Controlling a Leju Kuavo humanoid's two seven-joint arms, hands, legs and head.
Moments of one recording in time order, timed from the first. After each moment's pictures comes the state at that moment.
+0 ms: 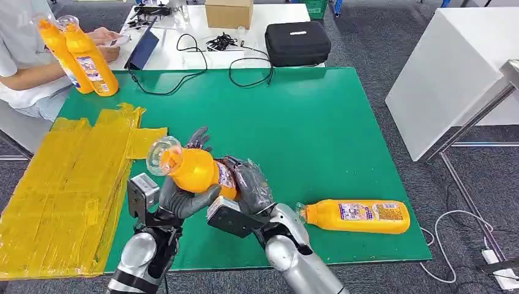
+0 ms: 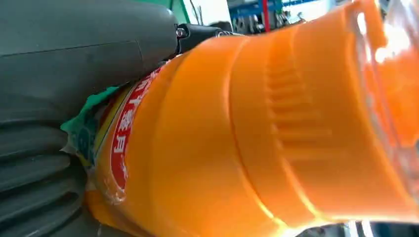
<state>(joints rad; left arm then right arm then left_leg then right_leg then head) -0.12 -0.16 -0.33 -1.50 0.03 -0.08 -0.37 -0.29 0.20 0.62 -1.26 0.63 -0.18 -0.25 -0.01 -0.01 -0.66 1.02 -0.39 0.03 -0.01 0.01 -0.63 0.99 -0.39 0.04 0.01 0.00</state>
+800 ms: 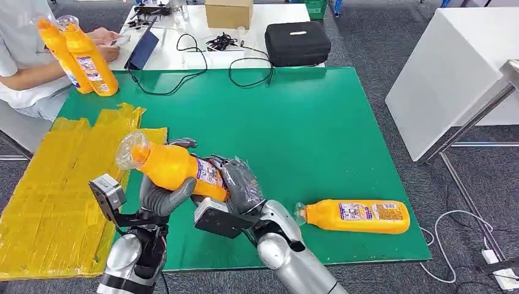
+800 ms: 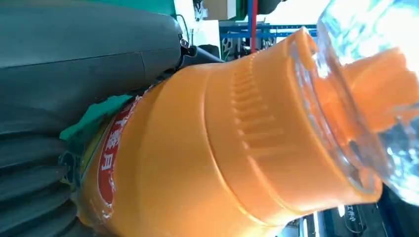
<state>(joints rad) -0.09 -0.17 -0.25 -1.57 0.13 -0.05 -0.40 -0.32 0.22 0.65 -1.24 0.61 -0.17 -0.25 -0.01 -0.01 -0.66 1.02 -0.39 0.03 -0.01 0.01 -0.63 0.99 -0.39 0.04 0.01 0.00</state>
